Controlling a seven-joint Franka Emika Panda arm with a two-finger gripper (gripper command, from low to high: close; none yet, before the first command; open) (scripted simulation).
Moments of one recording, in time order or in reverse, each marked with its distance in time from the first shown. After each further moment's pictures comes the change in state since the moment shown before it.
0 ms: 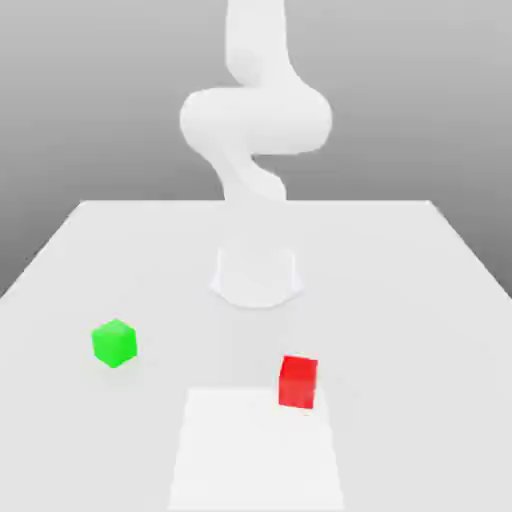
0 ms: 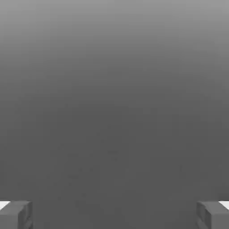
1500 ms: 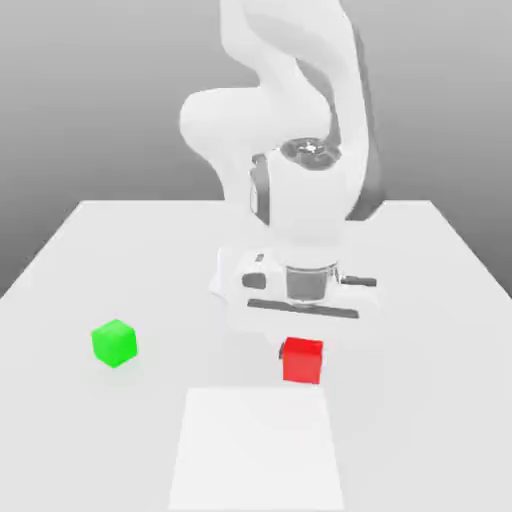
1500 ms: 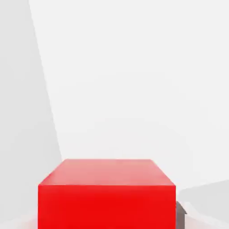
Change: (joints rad) arm 0.104 0.617 0.077 -0.600 0.008 0.495 0.349
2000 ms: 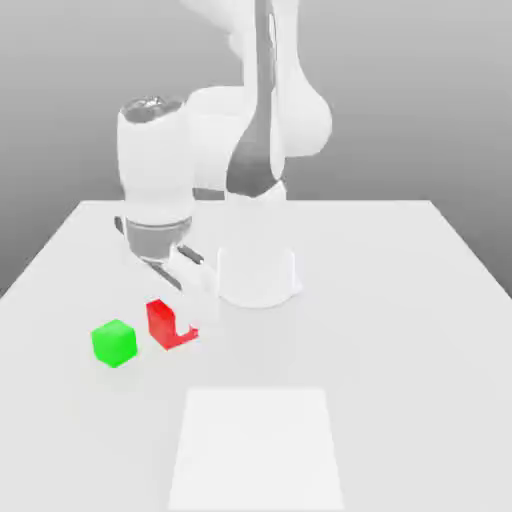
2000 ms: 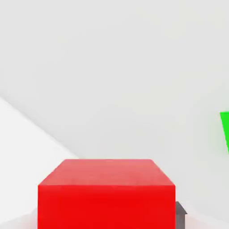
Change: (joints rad) arm -0.512 -0.168 -0.234 -0.026 -0.141 -0.139 0.247
